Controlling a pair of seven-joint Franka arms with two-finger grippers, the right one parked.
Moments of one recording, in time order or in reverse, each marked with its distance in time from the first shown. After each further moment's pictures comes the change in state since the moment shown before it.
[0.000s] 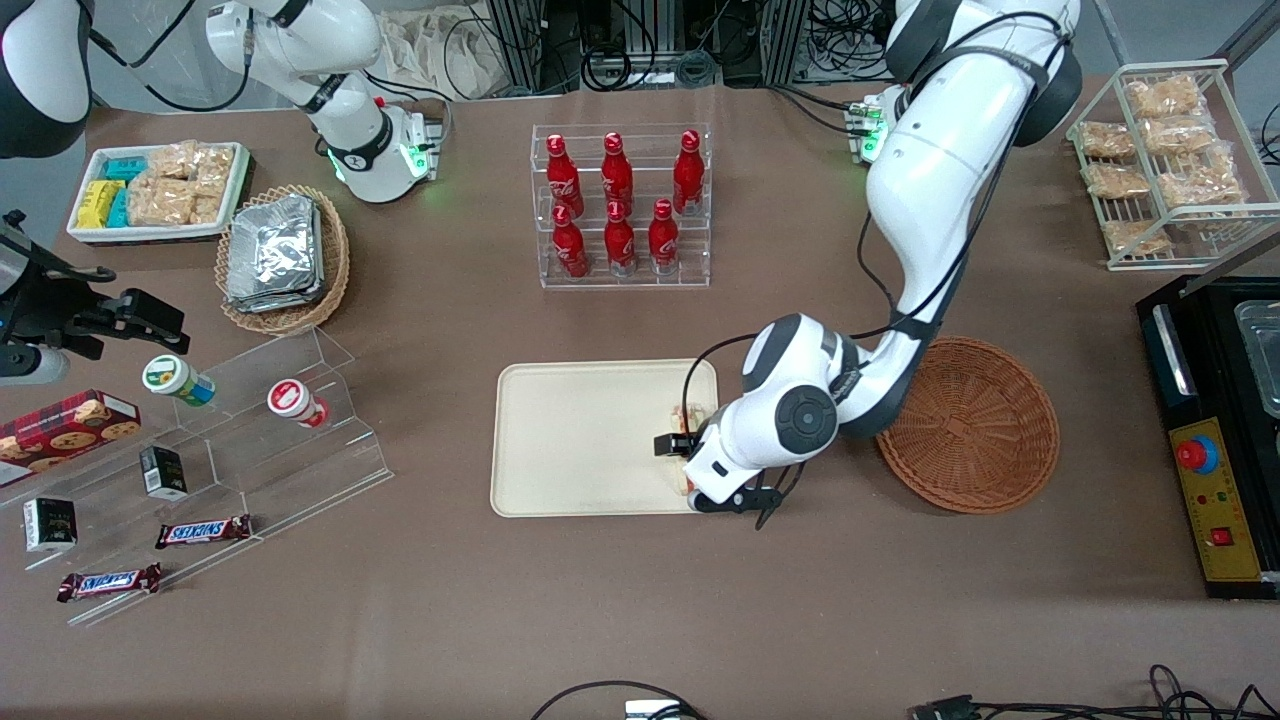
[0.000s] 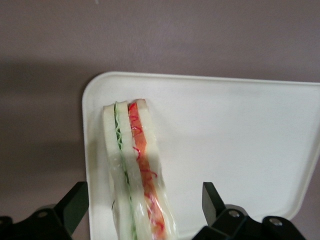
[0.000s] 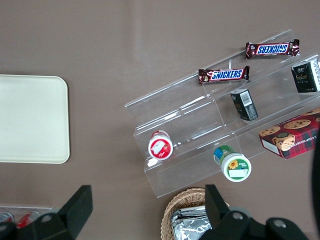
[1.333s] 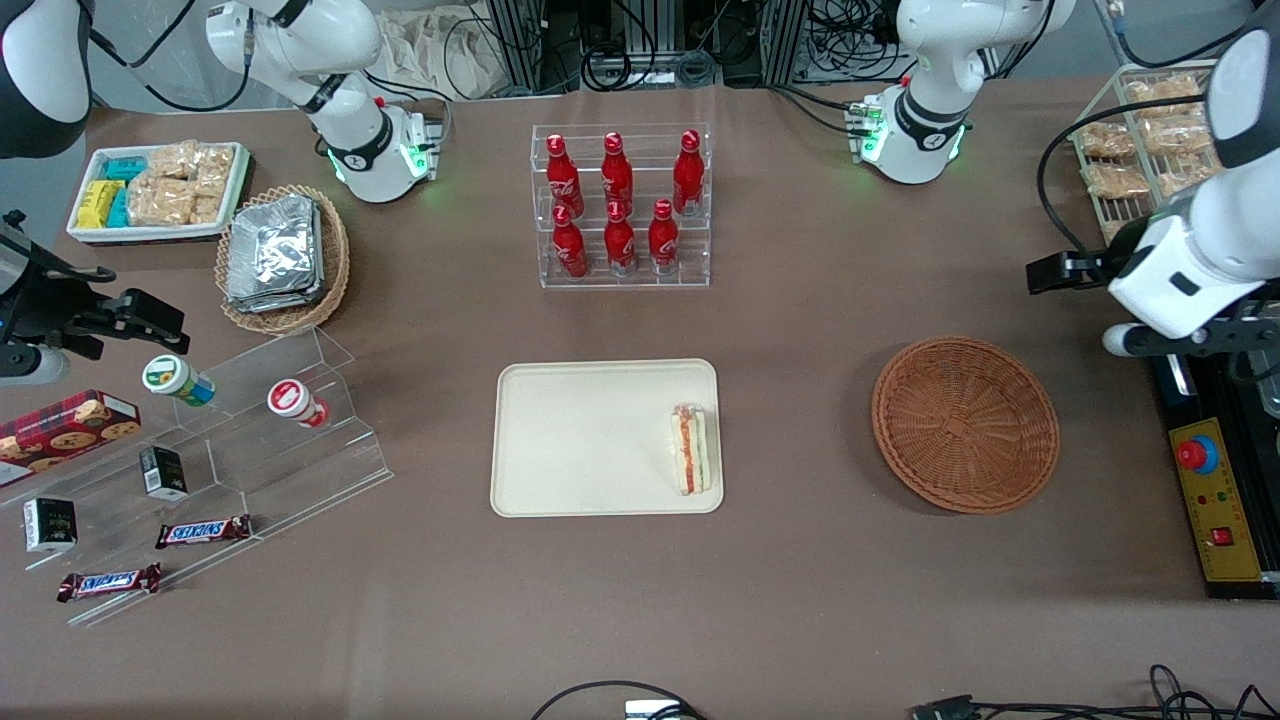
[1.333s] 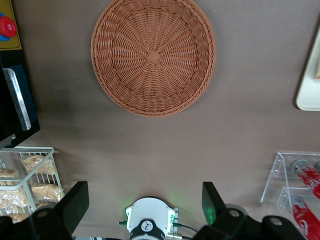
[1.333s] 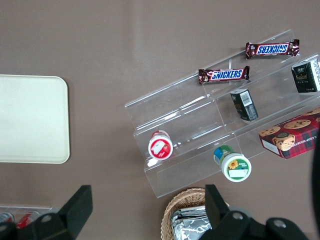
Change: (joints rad) arm 0.469 -0.725 0.028 -0.290 0.209 -0.731 0.371
